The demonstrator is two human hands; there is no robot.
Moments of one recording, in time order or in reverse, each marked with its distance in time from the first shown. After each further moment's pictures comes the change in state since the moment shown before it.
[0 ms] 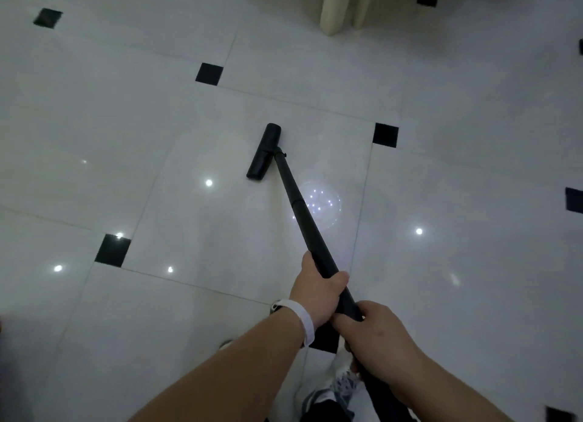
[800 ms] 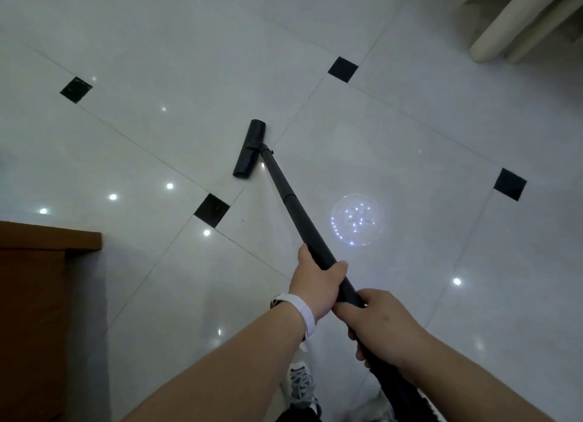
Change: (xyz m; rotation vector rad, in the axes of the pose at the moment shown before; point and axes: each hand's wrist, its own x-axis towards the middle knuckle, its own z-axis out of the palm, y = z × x) left_hand -0.008 -0.050 -0.257 -0.280 0.276 -0.054; right_hand -0.003 -0.143 0.213 -0.277 -0.236 -0.075
